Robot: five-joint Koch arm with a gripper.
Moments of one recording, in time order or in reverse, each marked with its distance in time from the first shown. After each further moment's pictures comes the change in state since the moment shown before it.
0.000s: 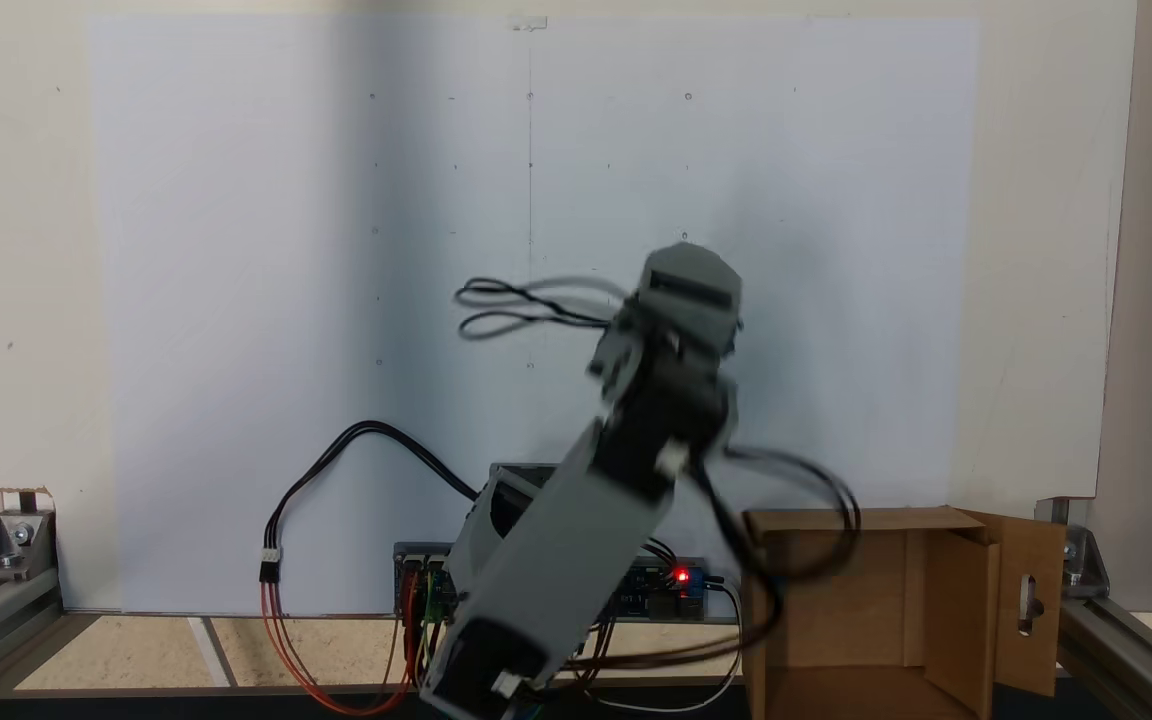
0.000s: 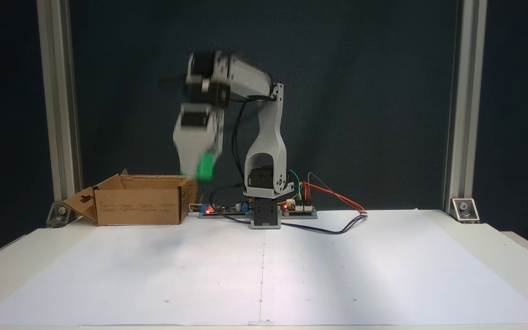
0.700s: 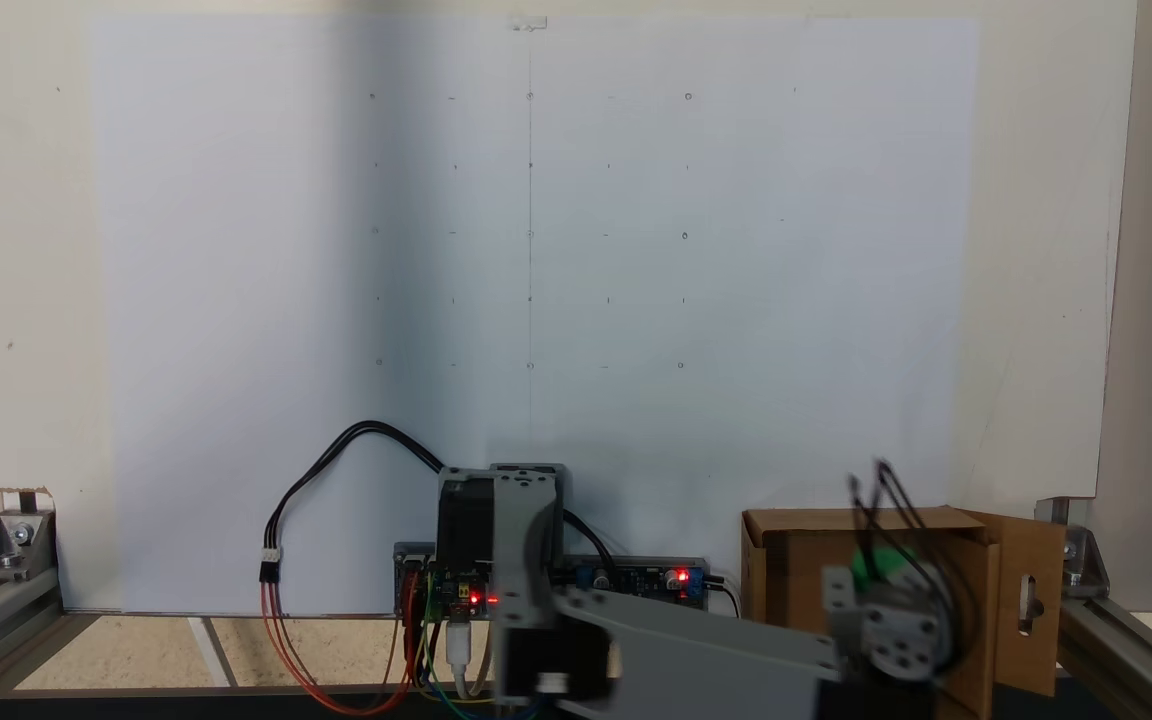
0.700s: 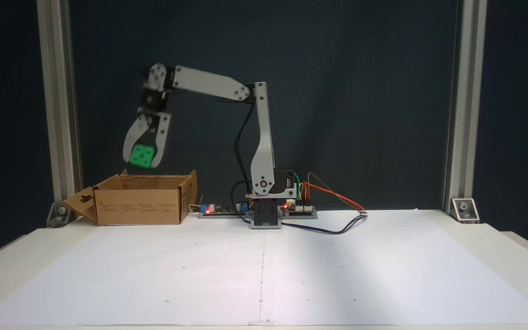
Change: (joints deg) arm 64.1 -13.1 -5.2 -11.9 0.7
